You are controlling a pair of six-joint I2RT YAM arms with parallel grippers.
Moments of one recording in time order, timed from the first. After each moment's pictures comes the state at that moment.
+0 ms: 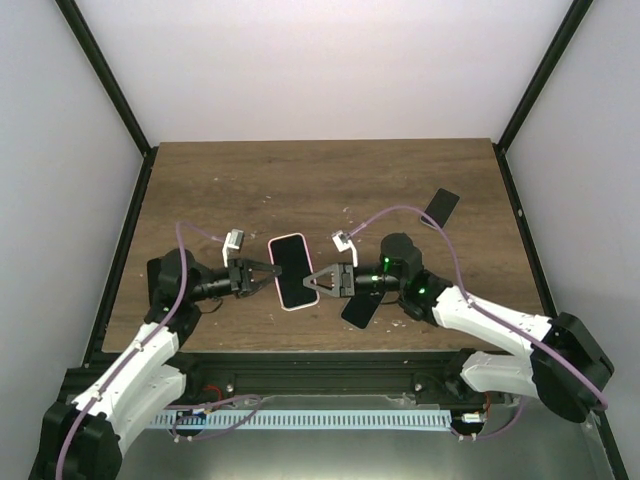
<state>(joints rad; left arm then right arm) -0.31 0.77 0.35 0.35 1.02 -1.21 0.79 1.16 0.60 0.39 -0.76 0.94</state>
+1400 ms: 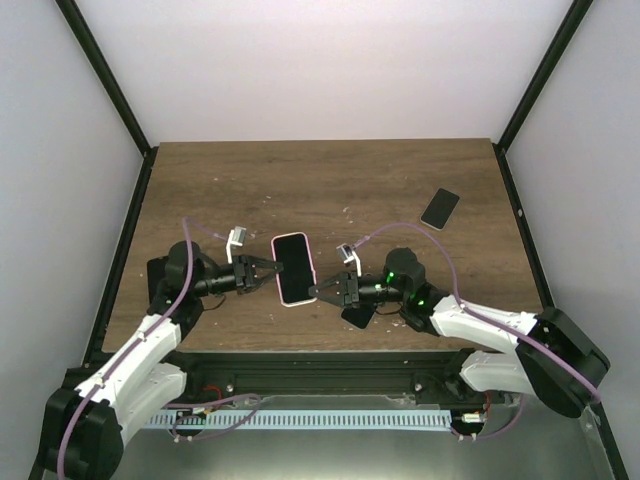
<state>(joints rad) -0.31 0.85 0.38 0.28 0.98 -1.12 0.79 1.19 0.44 0.64 -0.79 1.19</state>
